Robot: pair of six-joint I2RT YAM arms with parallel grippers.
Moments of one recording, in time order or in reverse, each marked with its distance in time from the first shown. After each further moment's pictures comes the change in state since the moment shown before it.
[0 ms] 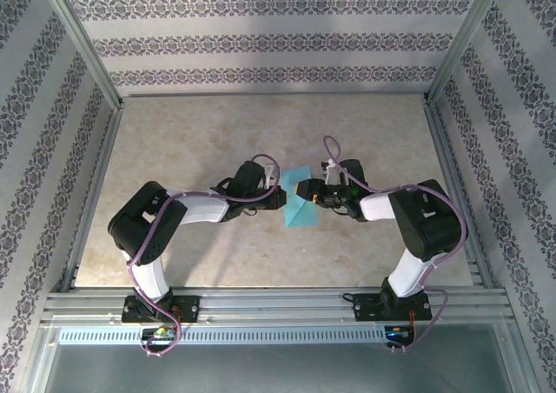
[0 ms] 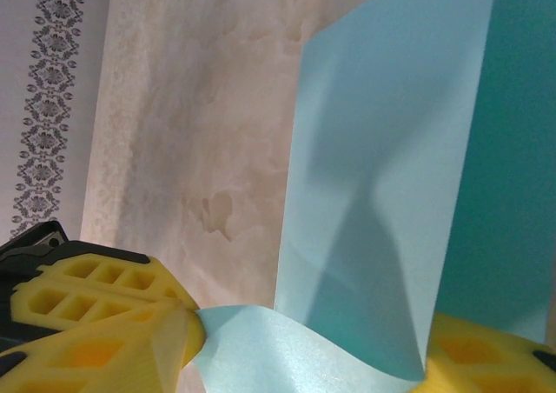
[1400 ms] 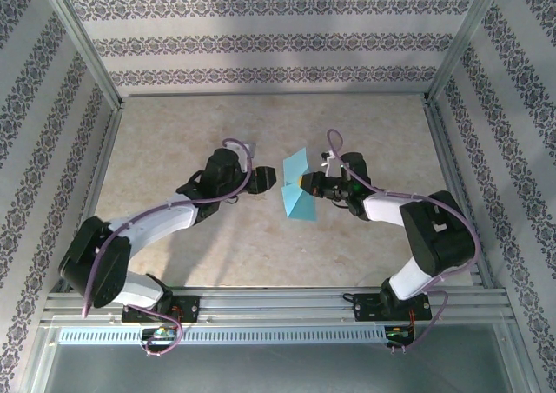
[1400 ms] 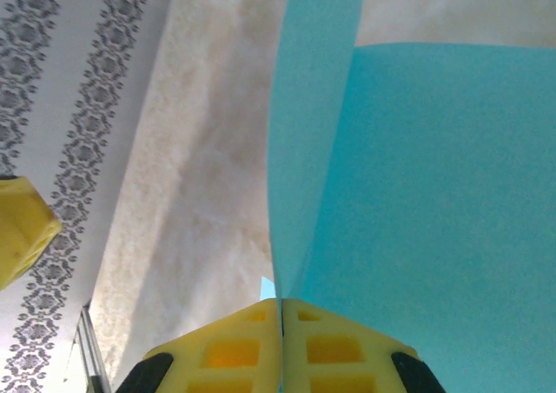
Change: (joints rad) left arm 0.073 -0.407 -0.044 -0.151 -0.160 0.073; right arm 0.010 -0.142 0.032 -0.034 0.024 -0.003
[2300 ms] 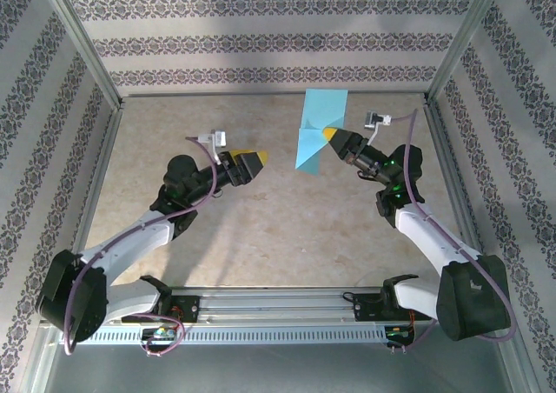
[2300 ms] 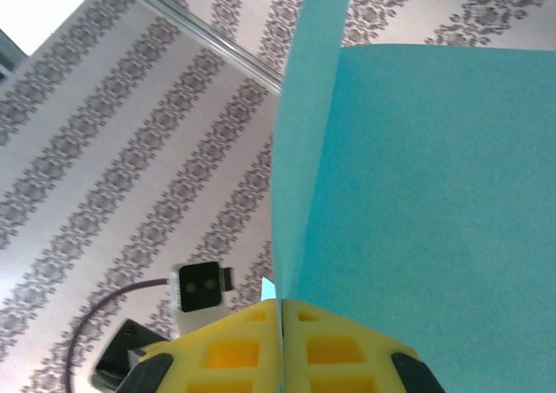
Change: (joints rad) left arm 0.097 -0.179 -0.153 0.534 0.325 -0.294; right arm -0.140 -0.399 0.015 0.376 -0.101 0.478
